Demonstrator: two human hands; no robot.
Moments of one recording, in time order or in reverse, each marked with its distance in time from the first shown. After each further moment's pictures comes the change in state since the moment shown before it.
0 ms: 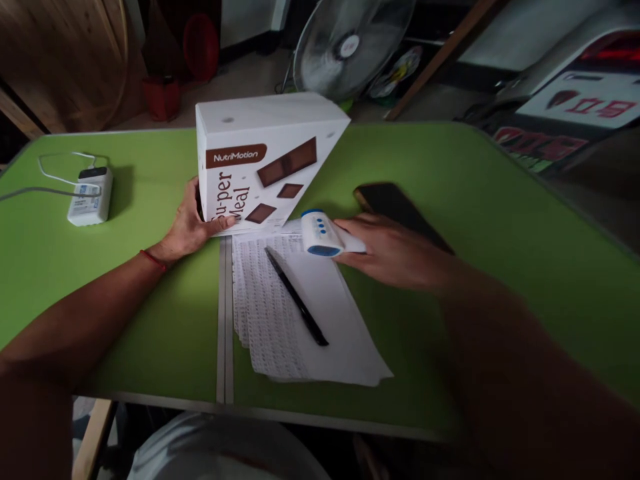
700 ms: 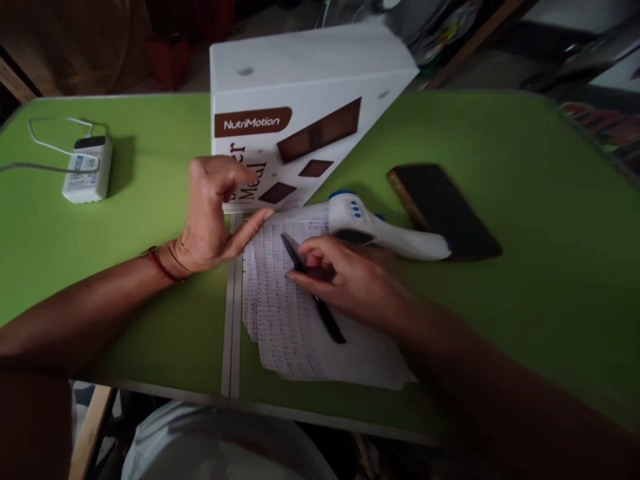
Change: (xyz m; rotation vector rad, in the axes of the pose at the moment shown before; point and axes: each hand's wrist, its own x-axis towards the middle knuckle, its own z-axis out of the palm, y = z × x) left_hand -0.032 0.053 0.023 0.478 0.110 0.547; right_hand -0.032 -0.079 0.027 0.261 -0.105 -0.090
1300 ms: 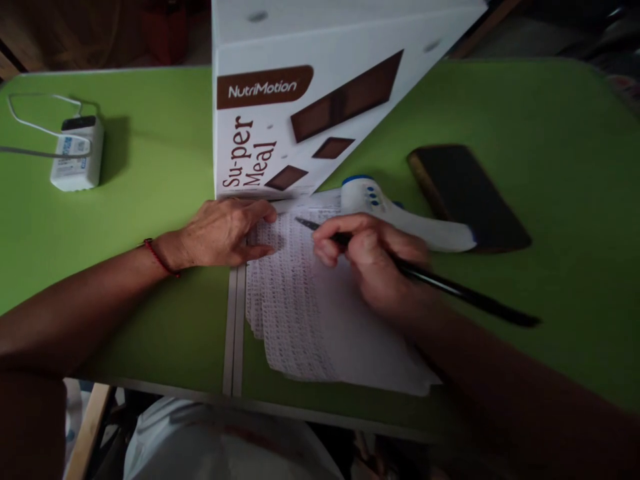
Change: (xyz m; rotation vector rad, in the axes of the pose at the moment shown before) left_hand -0.004 -0.004 0.005 0.015 -0.763 -0.283; right_hand -0.005 -0.008 0.015 0.578 0.225 0.115
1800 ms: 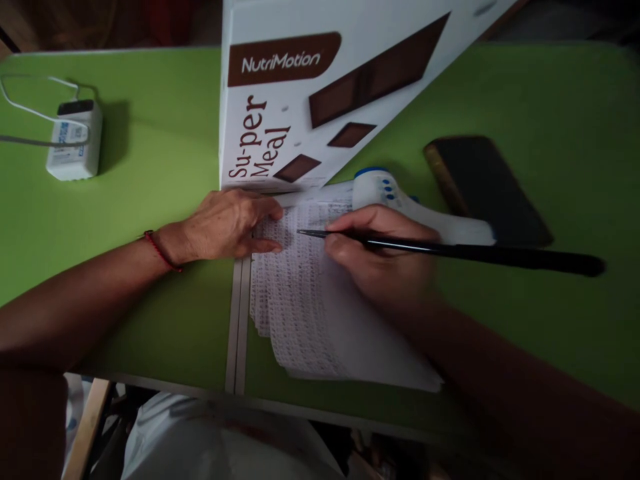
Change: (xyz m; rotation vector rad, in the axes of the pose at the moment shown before) left_hand 0.000 0.003 -0.004 0.130 -0.041 0.056; right_hand 0.012 -0.003 0.006 -0.251 0.176 -0.028
